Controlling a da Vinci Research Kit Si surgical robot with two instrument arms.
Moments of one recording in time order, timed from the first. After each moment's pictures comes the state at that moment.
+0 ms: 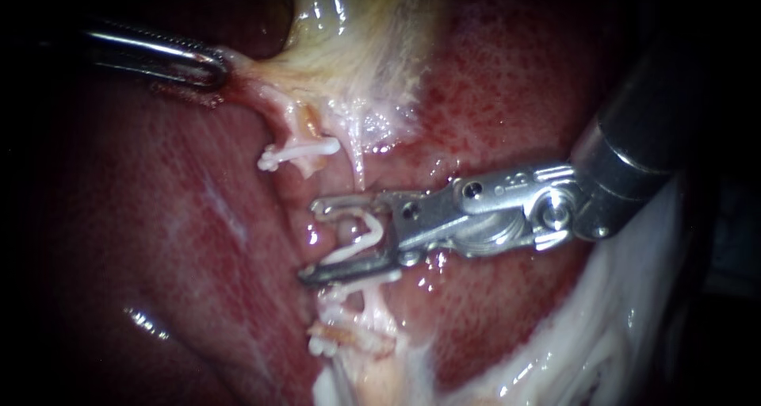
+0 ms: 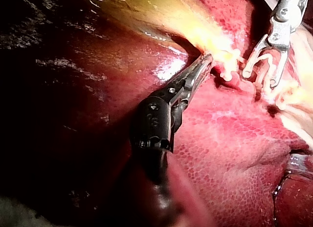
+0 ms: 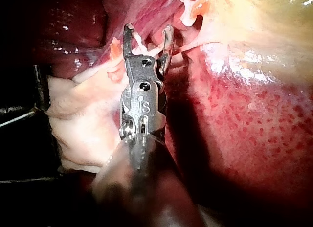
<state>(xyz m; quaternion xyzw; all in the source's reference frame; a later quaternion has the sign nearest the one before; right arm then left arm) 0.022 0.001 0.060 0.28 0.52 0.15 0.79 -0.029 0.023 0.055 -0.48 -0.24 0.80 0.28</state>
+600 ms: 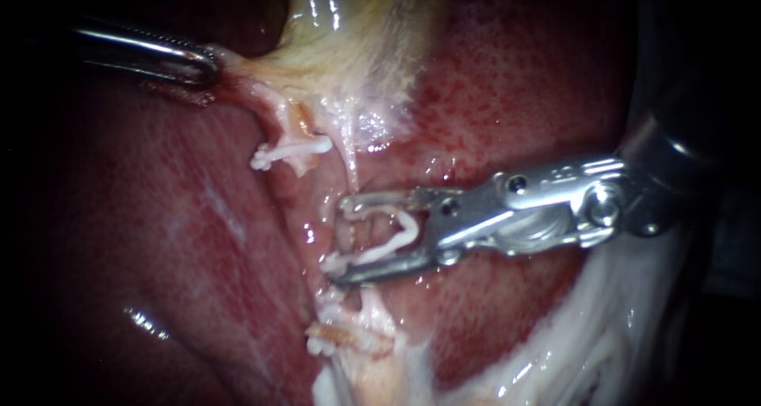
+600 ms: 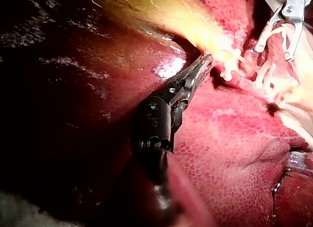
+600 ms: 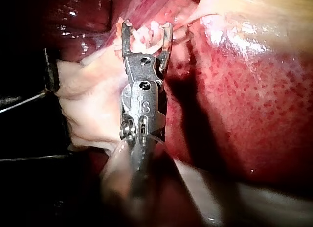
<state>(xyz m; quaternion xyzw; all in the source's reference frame) 0.015 0.004 0.056 0.29 0.52 0.16 0.79 -0.028 0.024 0.053 -0.48 -0.24 0.80 0.28</state>
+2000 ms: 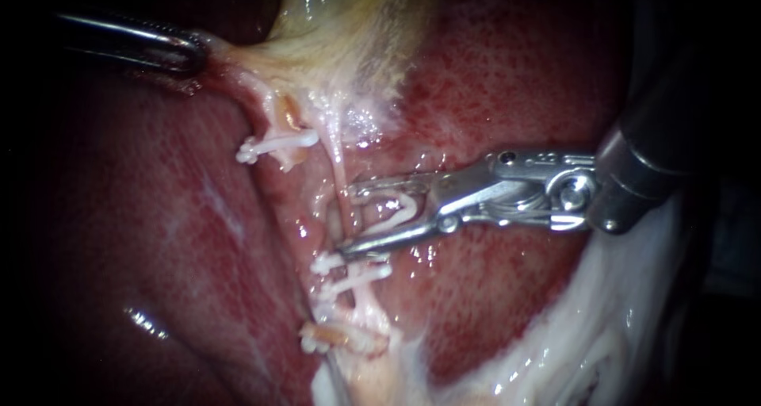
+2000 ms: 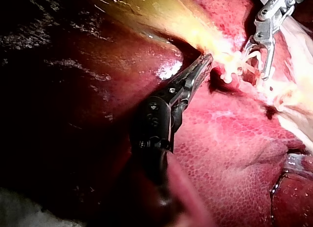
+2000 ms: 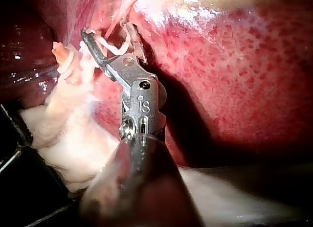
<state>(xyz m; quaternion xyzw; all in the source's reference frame) 0.020 0.004 0.066 0.38 0.55 0.22 0.71 -0.028 0.024 0.052 -0.48 -0.24 0.80 0.28</state>
